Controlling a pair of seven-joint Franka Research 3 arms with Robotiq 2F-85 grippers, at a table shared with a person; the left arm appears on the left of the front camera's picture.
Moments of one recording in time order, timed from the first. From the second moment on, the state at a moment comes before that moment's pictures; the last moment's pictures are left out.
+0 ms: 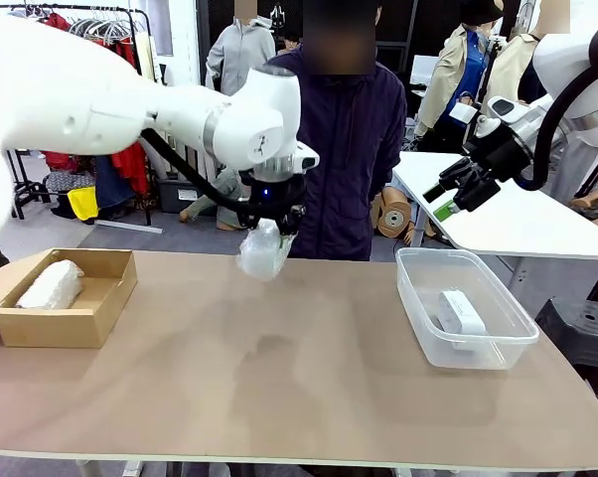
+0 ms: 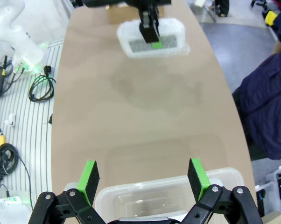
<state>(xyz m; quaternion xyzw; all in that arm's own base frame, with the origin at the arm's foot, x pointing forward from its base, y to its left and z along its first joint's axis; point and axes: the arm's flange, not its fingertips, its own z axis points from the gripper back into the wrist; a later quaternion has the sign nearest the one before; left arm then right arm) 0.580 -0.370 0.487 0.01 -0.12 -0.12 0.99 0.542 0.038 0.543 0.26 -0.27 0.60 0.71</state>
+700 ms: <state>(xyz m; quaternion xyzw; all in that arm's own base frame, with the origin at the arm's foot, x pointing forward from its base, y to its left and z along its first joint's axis) 0.546 -0.356 0.603 0.04 -0.12 -0.12 0.98 0.542 0.038 0.543 0.26 -0.27 0.60 0.71</state>
